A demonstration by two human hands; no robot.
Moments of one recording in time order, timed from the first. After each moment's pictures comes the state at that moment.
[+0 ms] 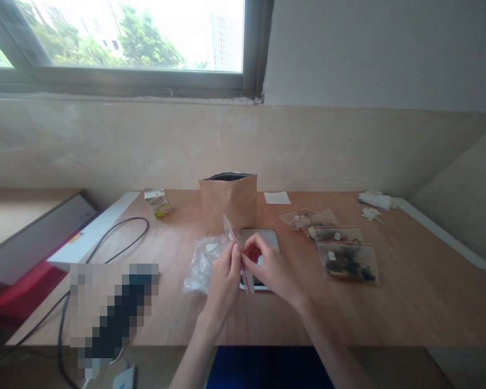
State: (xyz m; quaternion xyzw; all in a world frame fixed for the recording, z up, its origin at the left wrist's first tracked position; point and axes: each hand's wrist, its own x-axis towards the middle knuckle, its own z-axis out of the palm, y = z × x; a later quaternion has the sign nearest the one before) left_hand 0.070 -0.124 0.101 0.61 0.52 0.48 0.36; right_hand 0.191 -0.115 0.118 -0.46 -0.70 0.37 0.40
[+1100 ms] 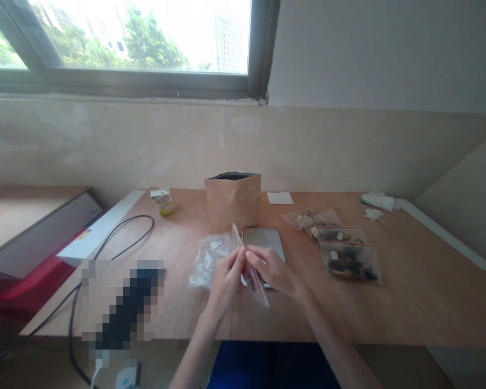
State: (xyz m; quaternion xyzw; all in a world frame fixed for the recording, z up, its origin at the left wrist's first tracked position) left_hand 0.061 -0.130 0.099 0.57 0.46 0.48 0.48; right_hand 0.195 -0.113 0.116 -0.39 -0.76 0.40 0.33
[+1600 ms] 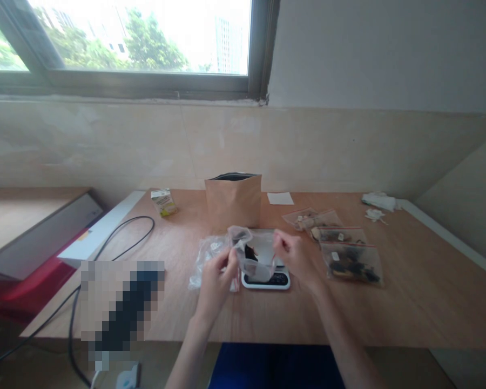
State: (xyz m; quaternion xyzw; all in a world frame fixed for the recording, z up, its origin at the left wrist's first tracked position) left_hand 0.046 -0.134 0.110 0.62 0.54 0.46 0.34; right_hand 0.231 -0.102 0.116 -0.52 -0.73 0.21 0.39
